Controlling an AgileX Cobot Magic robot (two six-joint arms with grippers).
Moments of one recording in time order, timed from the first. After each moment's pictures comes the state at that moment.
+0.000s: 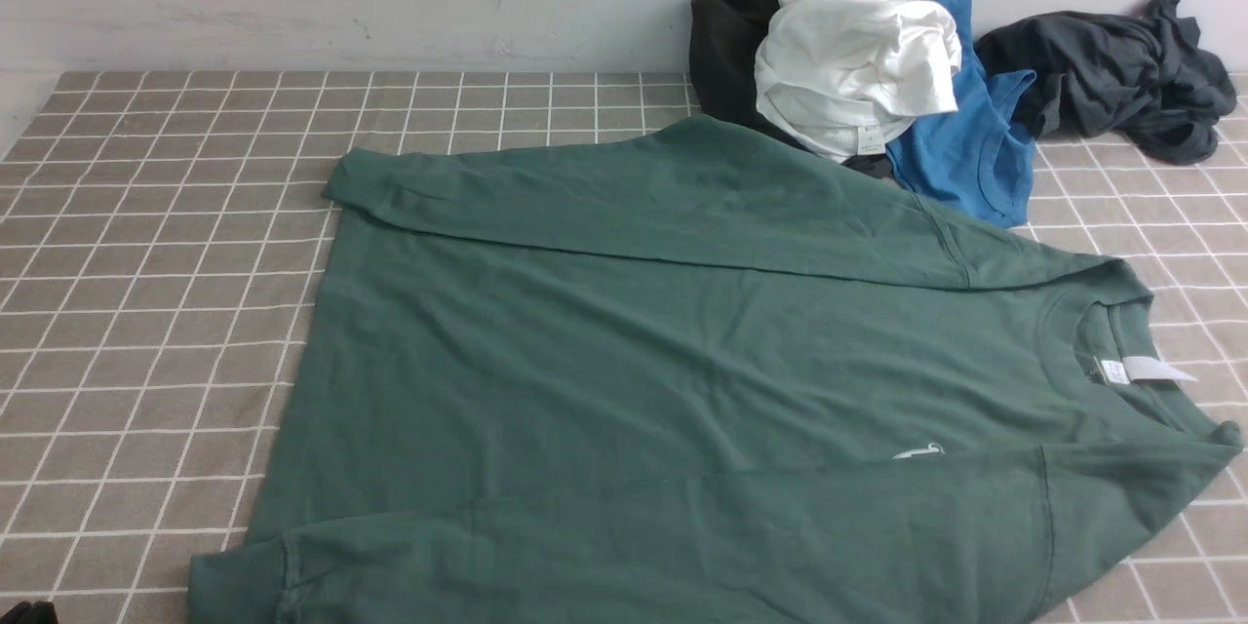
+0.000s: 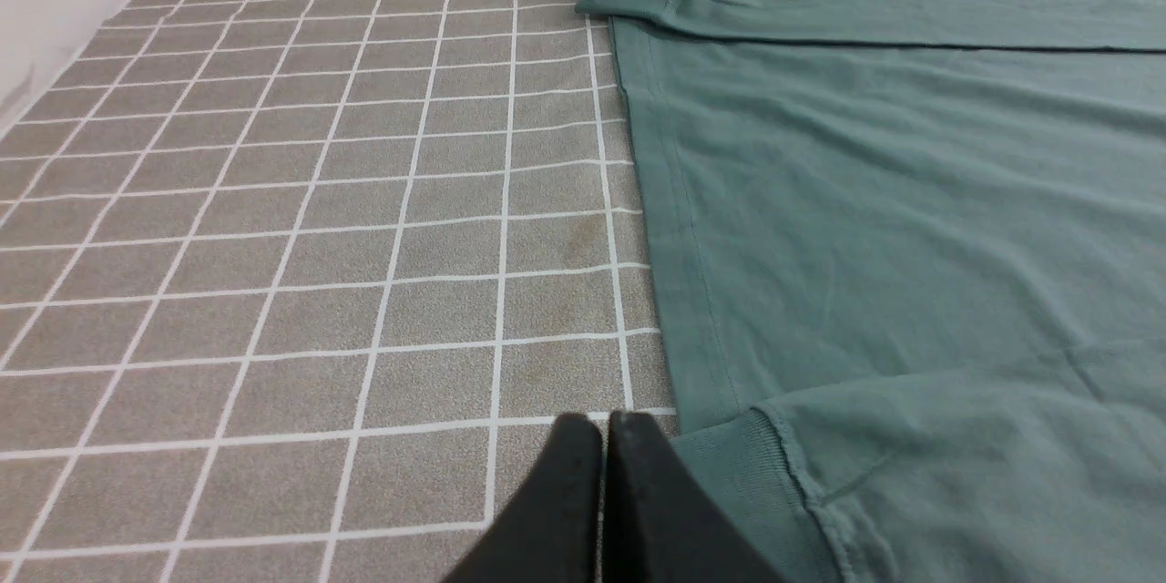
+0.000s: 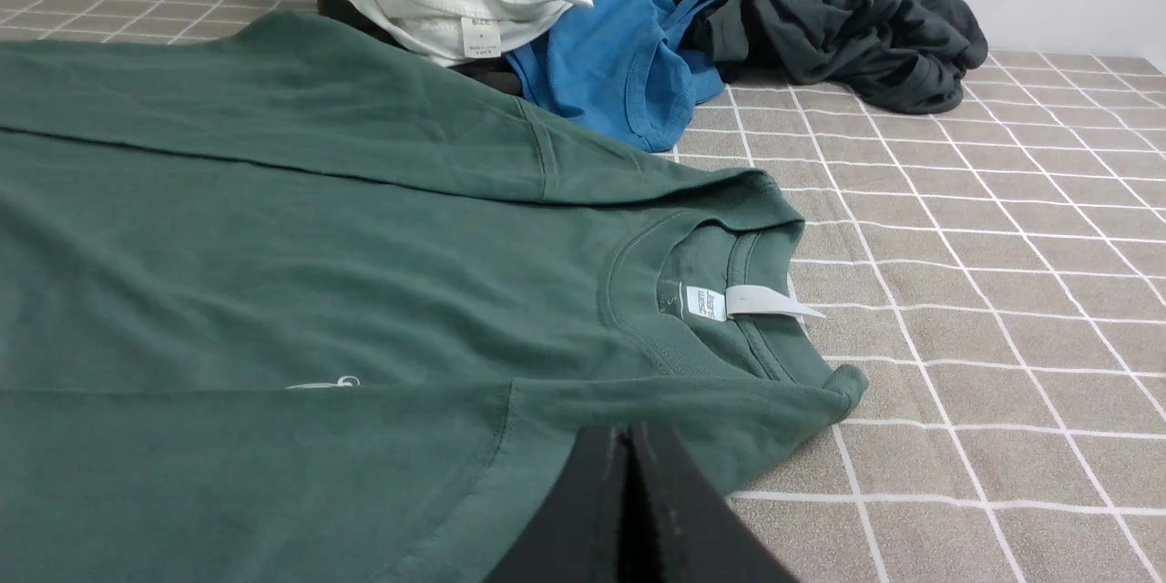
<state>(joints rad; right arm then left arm) -0.01 -0.01 0.02 0.05 0.37 -0.12 -0.02 -0.01 0.03 -0.04 0.37 0.00</state>
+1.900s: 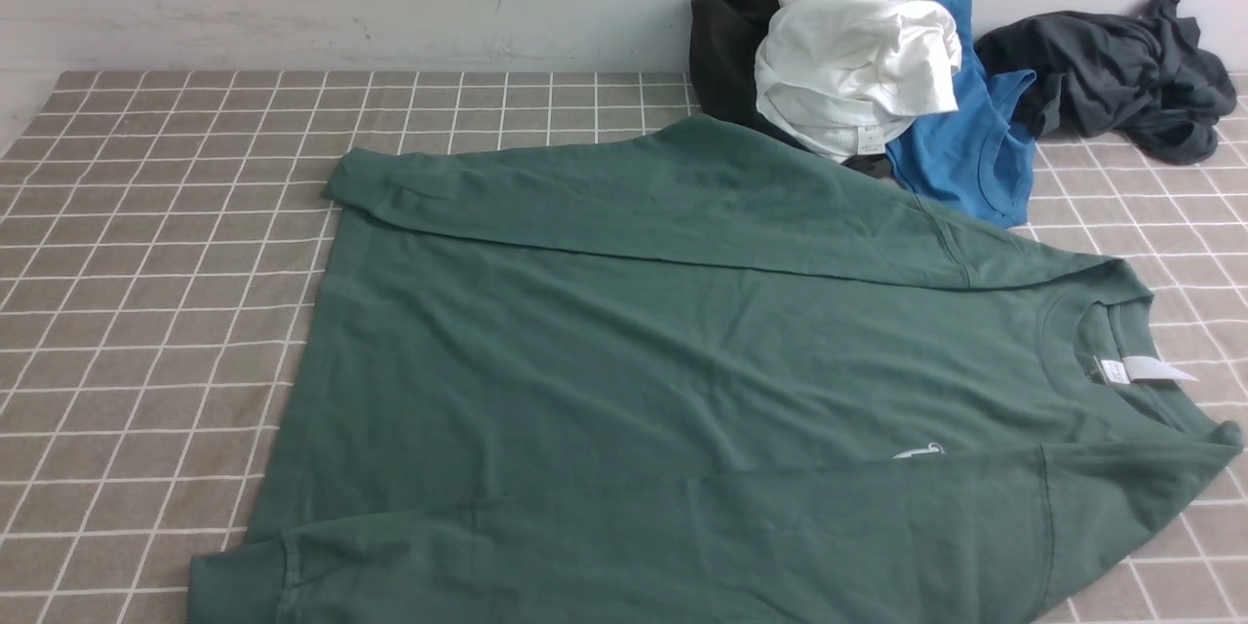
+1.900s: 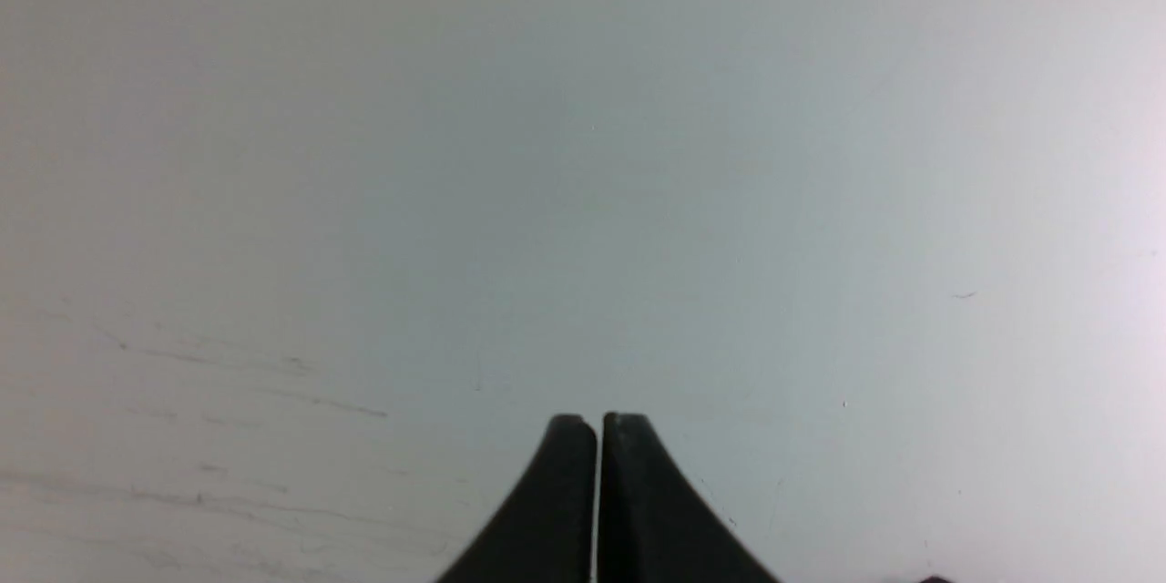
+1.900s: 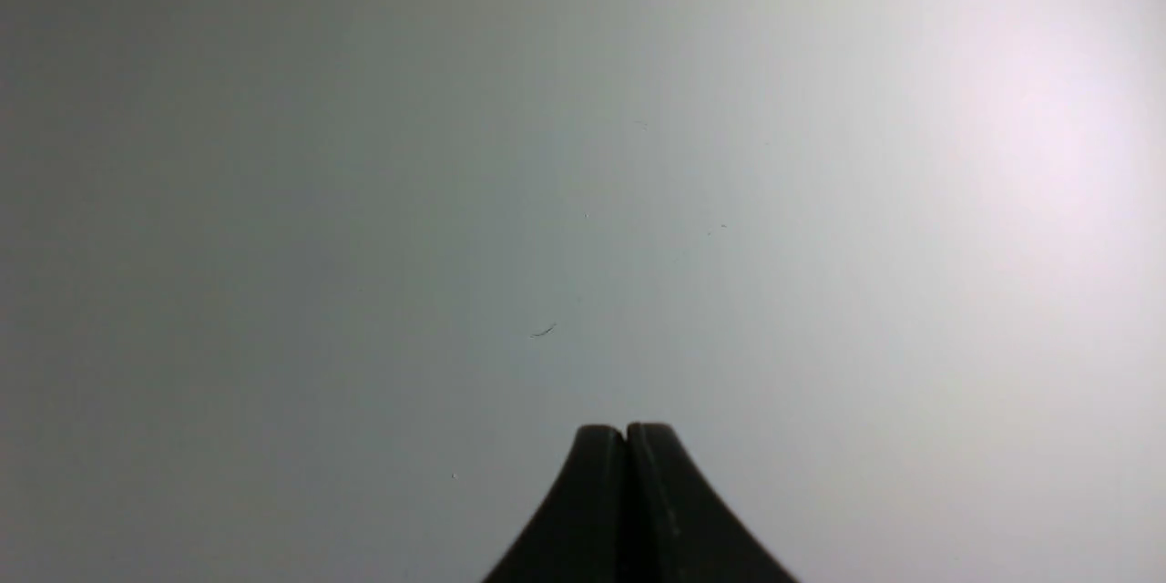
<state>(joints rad) -0.01 0.06 -0.18 -0.10 -0.25 0.17 -0.02 0.12 -0.31 -0.12 -0.12 -0.15</state>
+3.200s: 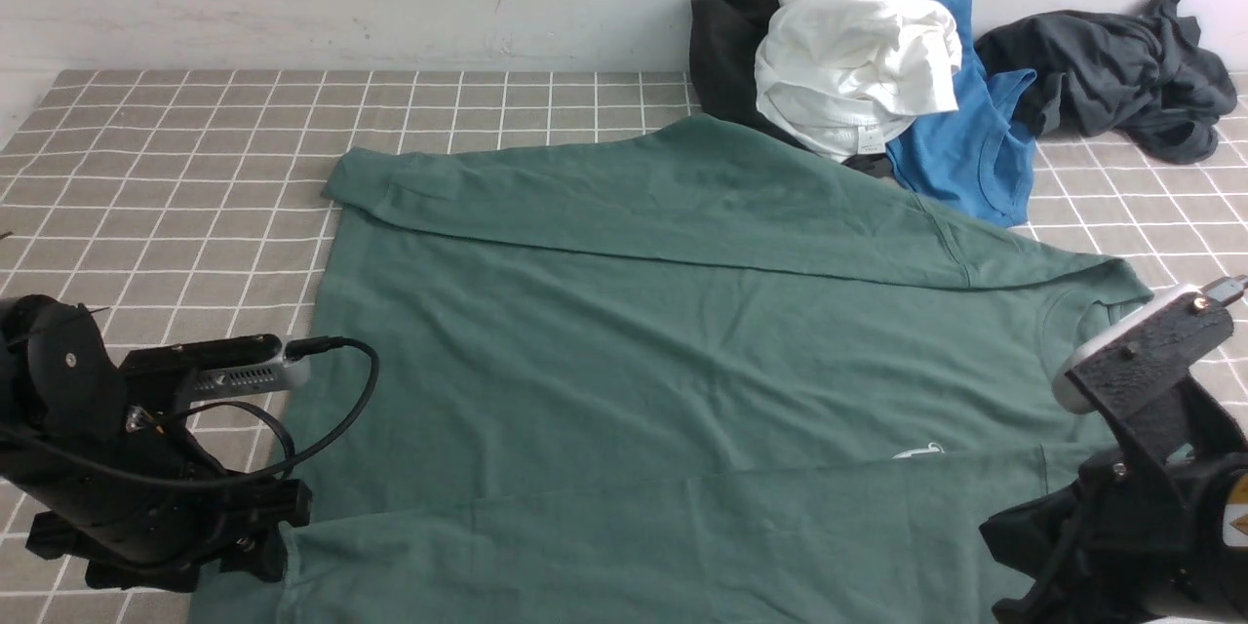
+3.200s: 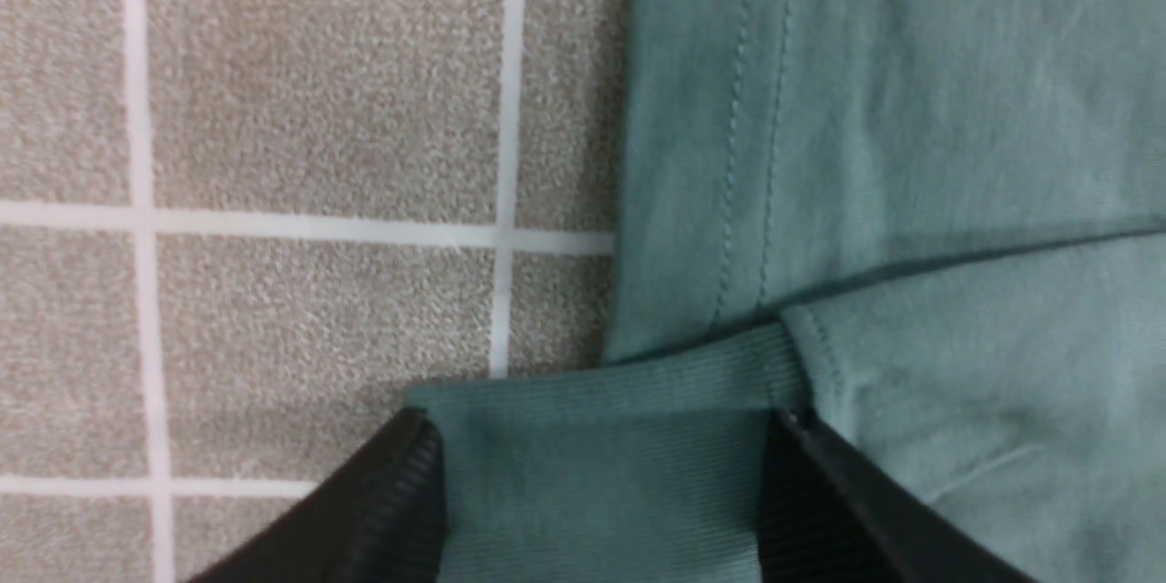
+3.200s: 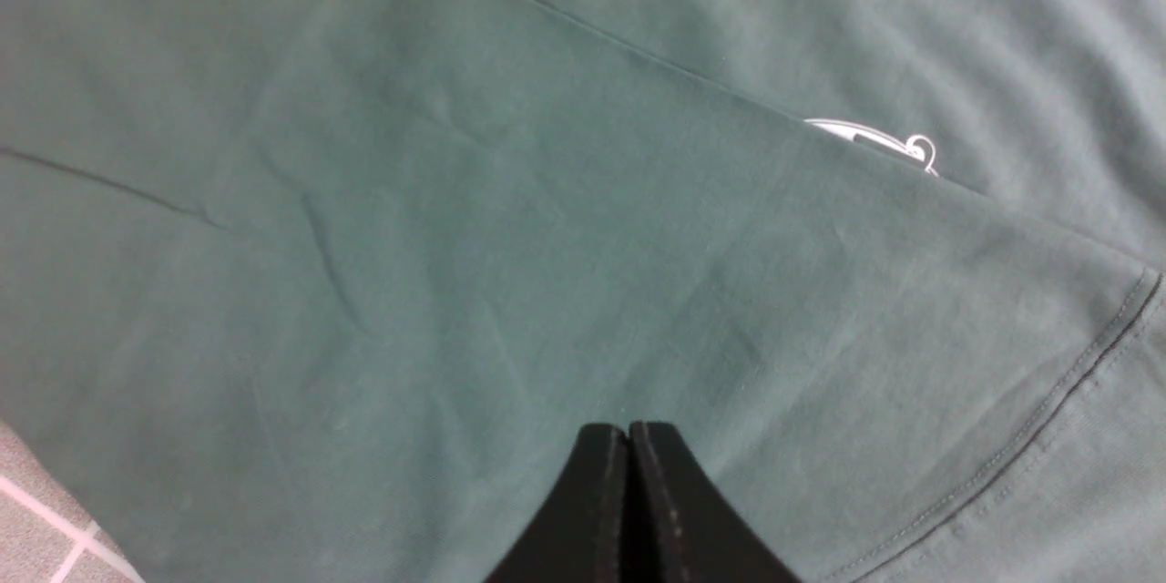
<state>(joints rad) 0.43 1.11 -0.55 0.20 0.53 -0.29 -0.02 1.60 -0.71 -0.22 0.60 -0.01</state>
